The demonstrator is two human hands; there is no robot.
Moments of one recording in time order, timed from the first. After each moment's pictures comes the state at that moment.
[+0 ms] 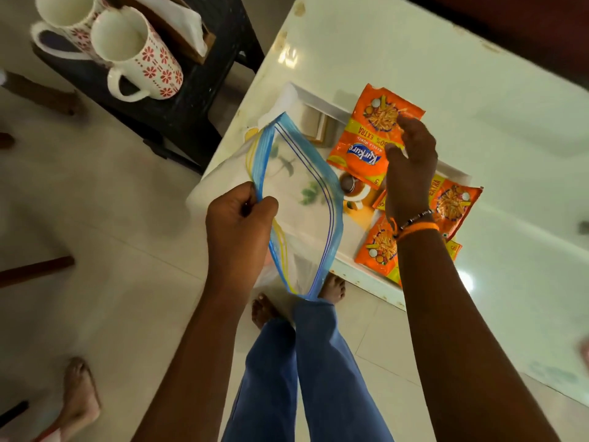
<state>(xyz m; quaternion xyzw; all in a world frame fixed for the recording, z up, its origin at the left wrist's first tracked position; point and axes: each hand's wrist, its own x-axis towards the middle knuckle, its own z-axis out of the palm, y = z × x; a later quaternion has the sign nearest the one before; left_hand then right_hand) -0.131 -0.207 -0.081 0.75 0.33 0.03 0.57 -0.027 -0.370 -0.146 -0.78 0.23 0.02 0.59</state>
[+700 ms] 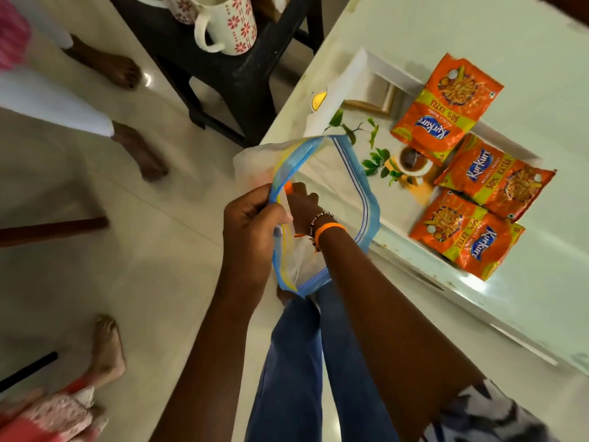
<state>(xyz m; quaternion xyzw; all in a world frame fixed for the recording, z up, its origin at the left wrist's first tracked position) -0.205 -0.137 -0.079 0.67 0.34 0.00 0.66 -0.138 -0.193 -0.190 -0.83 -0.15 0.50 0.20</state>
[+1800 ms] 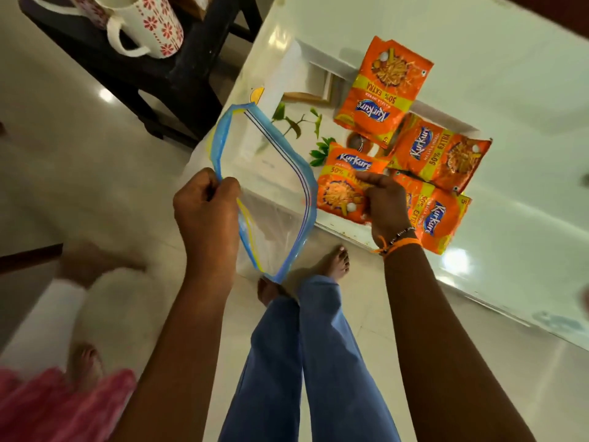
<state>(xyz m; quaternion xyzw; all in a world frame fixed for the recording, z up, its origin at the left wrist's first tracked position) -0.181 -0.167 -0.101 0.72 0.37 0.08 0.57 -0.124 -0.362 -0.186 -0.70 0.35 0.20 0.59</state>
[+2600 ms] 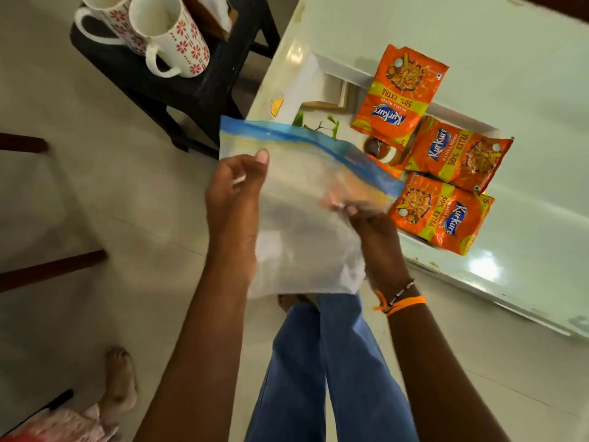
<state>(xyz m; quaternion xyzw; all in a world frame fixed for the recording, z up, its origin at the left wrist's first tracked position) -0.175 -0.166 -0.080 0.66 0.36 0.03 0.66 -0.188 -0.328 -0.154 -0.69 0.18 0.19 0.67</state>
